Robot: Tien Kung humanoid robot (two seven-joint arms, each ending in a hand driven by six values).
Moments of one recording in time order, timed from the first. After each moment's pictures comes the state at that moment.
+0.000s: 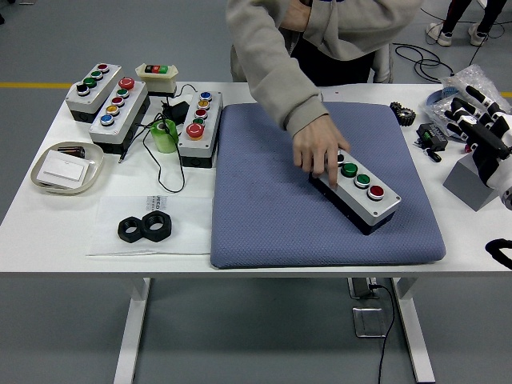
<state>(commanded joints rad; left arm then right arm) -0.08 0.14 -0.43 -0.26 0.47 0.36 0.27 0.43 -0.61 0.96 1.54 -0.37 -0.56 0.10</state>
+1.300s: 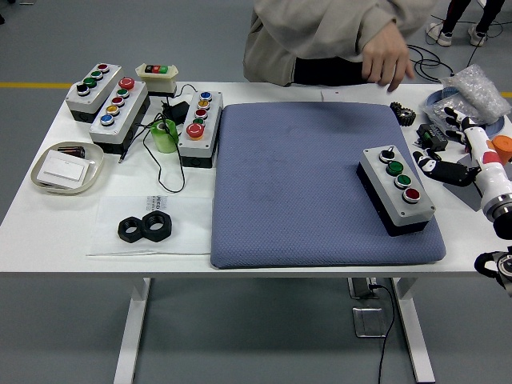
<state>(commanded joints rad) -0.07 0.14 -0.41 -0.26 0.42 0.36 0.26 0.45 -0.58 0.84 1.58 -1.35 -0.60 -0.40</state>
